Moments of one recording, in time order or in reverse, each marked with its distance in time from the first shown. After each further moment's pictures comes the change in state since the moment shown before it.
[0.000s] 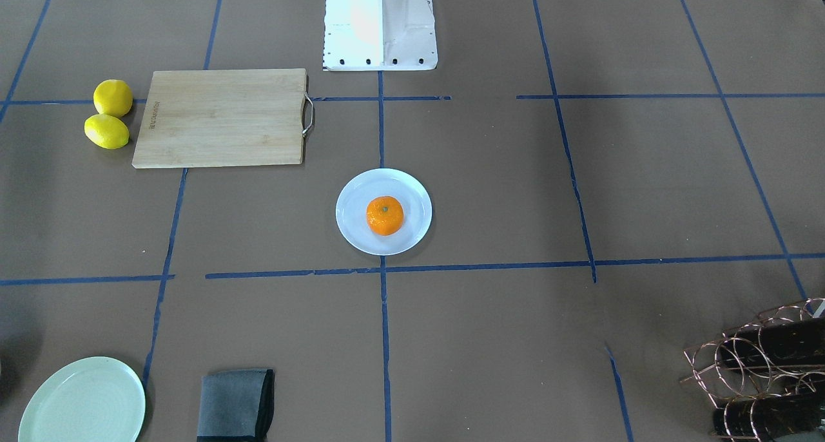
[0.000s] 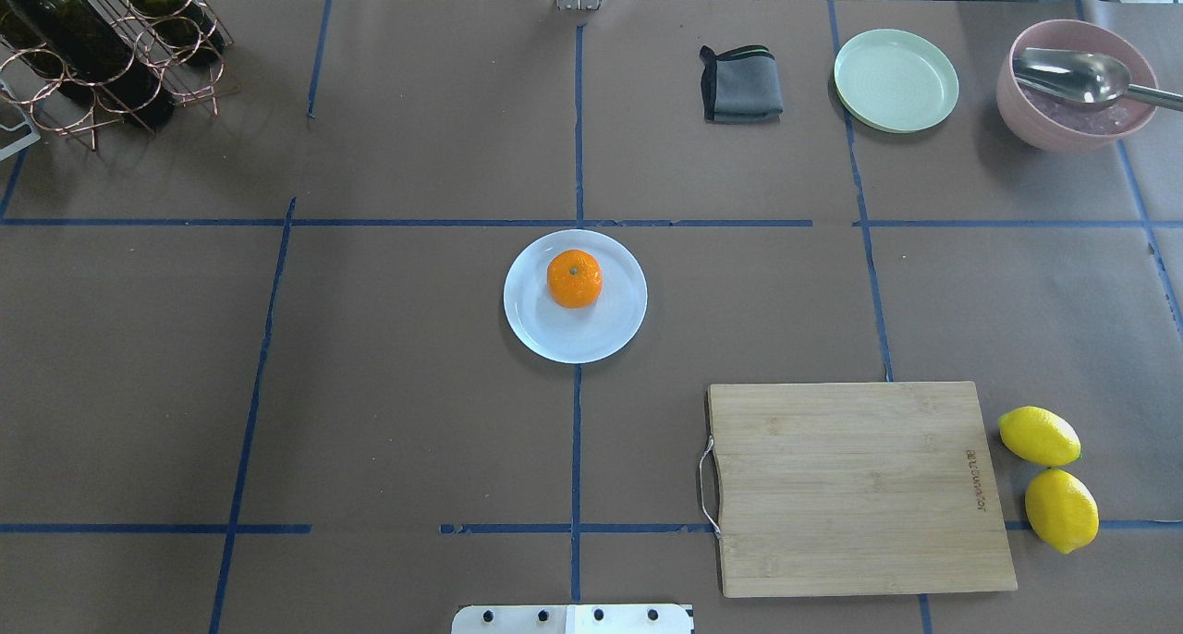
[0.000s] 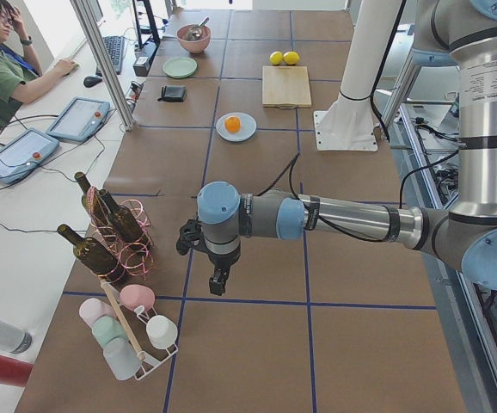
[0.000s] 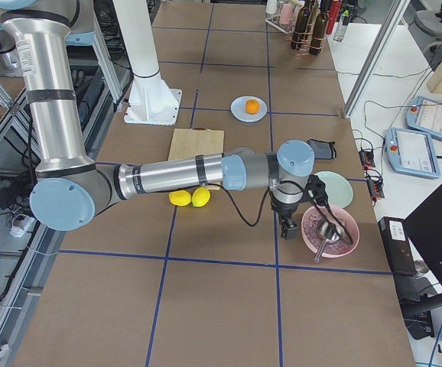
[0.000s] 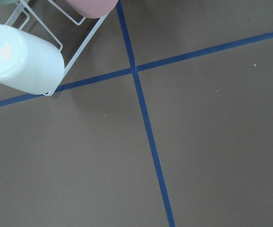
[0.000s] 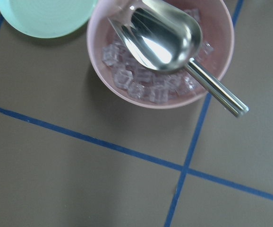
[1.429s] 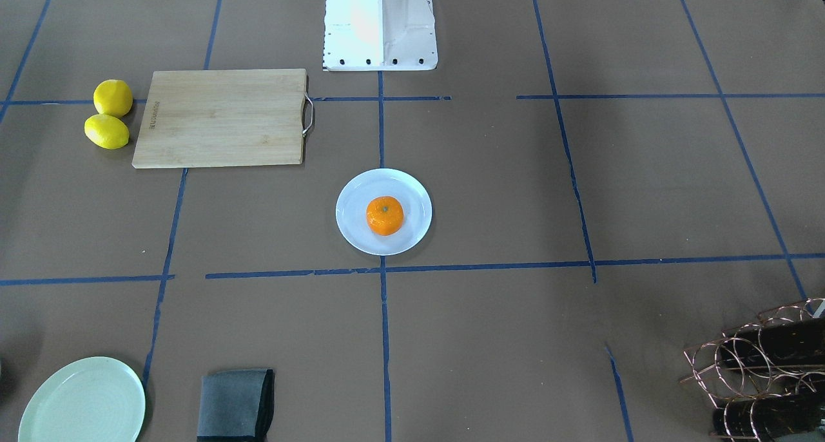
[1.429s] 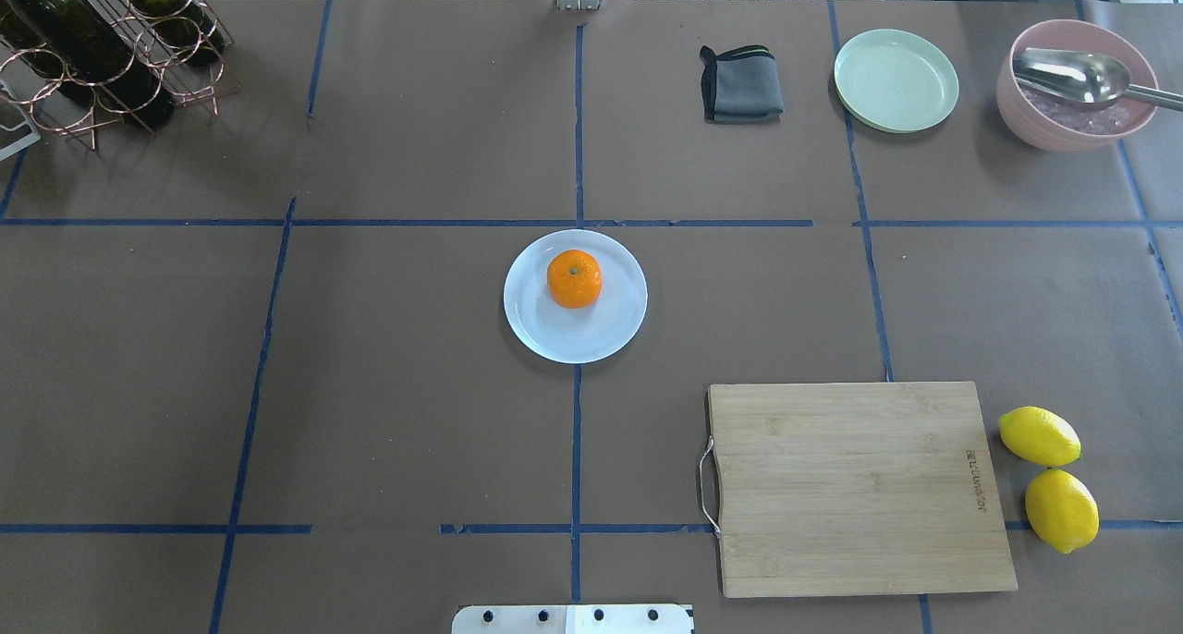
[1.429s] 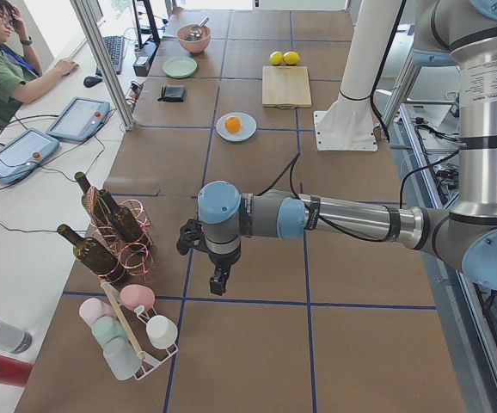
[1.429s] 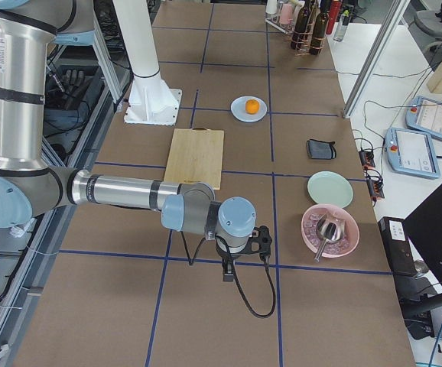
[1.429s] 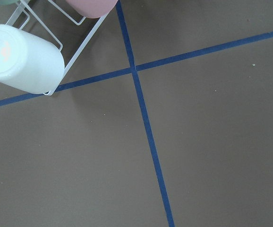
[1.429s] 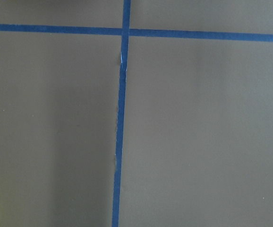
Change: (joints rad) left arm 0.000 0.002 -0.003 0.003 0.000 0.000; right arm 0.056 -0.240 0.035 0.003 0.040 -0.014
